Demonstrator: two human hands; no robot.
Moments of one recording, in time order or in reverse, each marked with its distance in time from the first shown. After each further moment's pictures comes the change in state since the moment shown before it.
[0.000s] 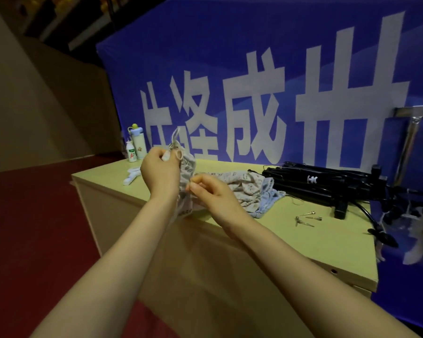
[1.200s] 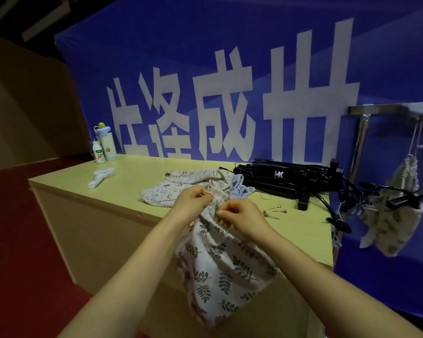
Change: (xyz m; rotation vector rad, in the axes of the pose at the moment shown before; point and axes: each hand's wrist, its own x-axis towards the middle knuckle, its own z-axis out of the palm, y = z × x) left_hand -0.074 -0.025 0.062 0.004 -0.811 -0.231; right_hand -0.050 0.057 -0.091 -0.418 0.117 0.311
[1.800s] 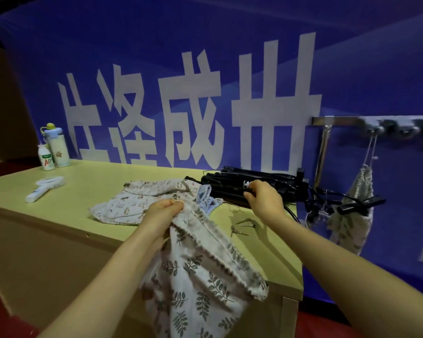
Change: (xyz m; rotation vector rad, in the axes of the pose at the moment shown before) left_hand 0.053 -0.016 0.031 -0.374 -0.018 -0.164; right_hand 0.060 0.081 -0.108 -0.596 0.419 0.260
